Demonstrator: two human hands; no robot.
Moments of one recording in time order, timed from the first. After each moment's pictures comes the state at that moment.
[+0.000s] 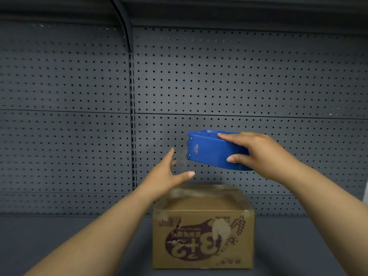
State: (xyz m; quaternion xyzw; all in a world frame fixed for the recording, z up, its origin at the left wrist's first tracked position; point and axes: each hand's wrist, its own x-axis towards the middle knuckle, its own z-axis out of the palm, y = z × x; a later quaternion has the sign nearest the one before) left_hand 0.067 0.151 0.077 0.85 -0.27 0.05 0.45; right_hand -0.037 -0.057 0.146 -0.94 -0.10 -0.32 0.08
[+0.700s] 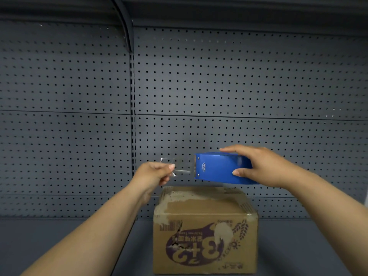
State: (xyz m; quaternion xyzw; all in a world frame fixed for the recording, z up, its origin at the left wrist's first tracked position) left_hand 0.103 0.163 0.068 0.71 -0.16 -0.01 0.68; right_hand -0.023 -0.078 0.131 -0.96 -0.10 -0.22 0.11
